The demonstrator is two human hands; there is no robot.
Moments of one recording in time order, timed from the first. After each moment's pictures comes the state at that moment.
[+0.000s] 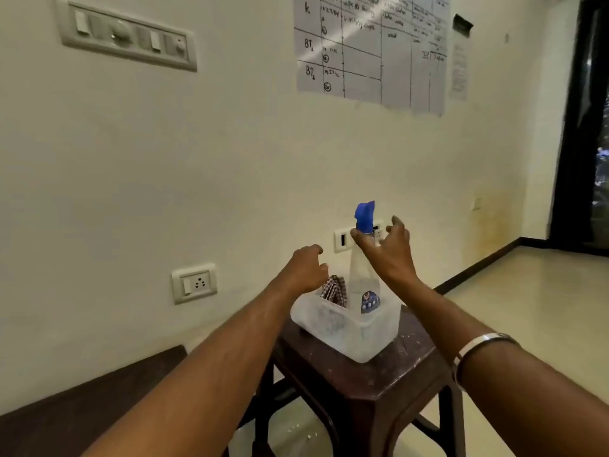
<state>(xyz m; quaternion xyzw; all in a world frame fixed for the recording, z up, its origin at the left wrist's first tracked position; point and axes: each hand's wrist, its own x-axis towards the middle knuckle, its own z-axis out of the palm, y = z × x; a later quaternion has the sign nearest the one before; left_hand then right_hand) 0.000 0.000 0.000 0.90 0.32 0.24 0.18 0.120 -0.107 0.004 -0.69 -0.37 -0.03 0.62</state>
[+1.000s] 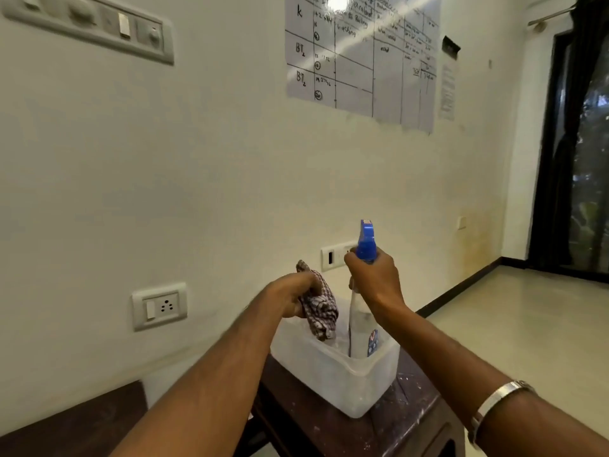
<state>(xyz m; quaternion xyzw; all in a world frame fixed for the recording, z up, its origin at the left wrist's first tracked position) 0.052 0.047 0.001 0.65 0.38 0.18 0.63 0.128 -0.073 0.003 -0.64 -0.36 0.04 0.68</state>
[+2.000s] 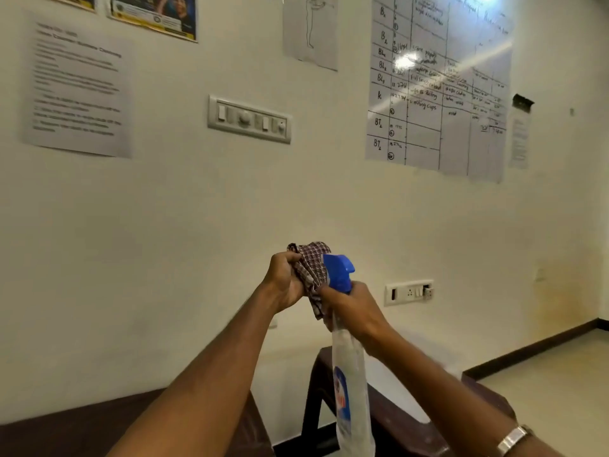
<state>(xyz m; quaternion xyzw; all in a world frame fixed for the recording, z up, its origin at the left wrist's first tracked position) -0.166 0.010 0.088 0.46 0.14 0.44 0.75 -0.080 -0.119 0.059 -0.55 -0.56 0.21 0.58</state>
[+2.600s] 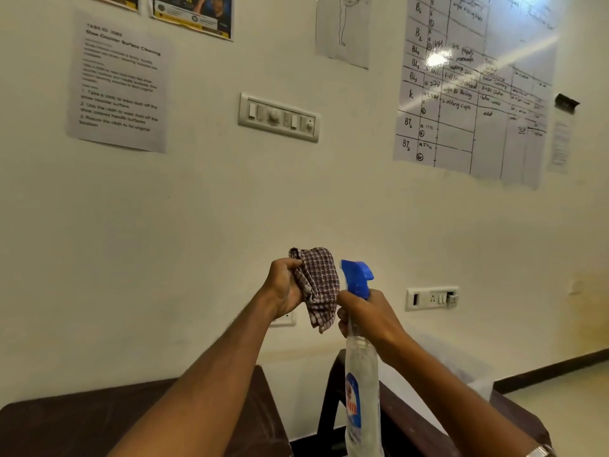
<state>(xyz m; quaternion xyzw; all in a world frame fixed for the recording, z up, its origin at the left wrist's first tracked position) -0.203 0.031 0.070 0.43 0.13 0.46 0.77 -0.090 -0.098 0.049 -0.56 -0.55 0.24 0.57</state>
